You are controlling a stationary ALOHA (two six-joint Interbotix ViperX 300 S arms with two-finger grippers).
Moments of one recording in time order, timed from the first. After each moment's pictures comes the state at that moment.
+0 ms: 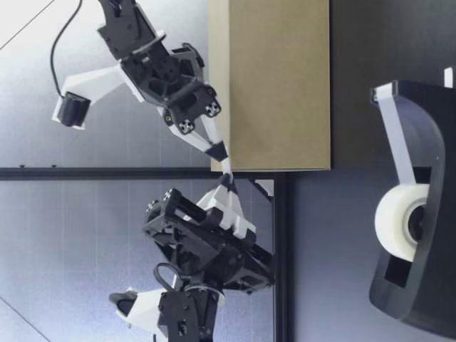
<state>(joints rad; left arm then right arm) 0.31 0.24 0.68 -0.60 -0.77 -0.57 -0.51 0.09 0.59 0.00 -0.10 -0.16</state>
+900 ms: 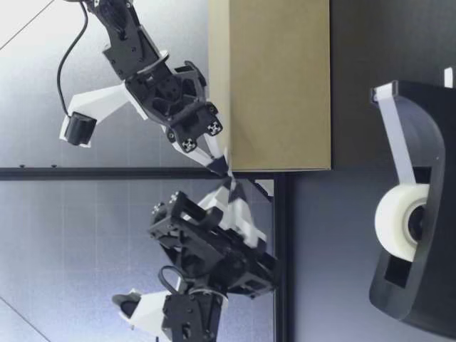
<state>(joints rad) 0.31 0.24 0.69 -0.61 -0.77 -0.56 -0.52 0.15 0.51 0.00 -0.07 -0.17</state>
